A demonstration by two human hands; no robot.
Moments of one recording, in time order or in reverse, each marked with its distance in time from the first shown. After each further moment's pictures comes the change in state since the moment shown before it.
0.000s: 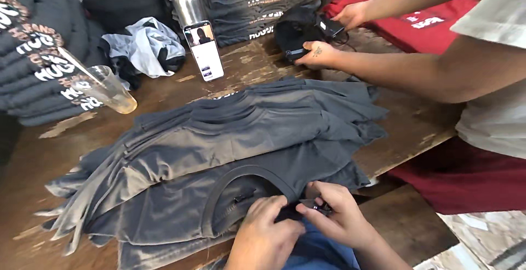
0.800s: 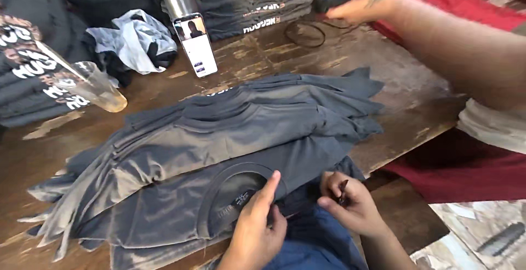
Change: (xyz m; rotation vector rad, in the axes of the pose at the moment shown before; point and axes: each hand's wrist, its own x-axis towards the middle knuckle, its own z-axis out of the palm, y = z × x) left_hand 0.007 -0.010 0.015 -0.170 0.147 -0.088; right_hand -0.022 0.032 -0.019 0.292 0.055 0.001
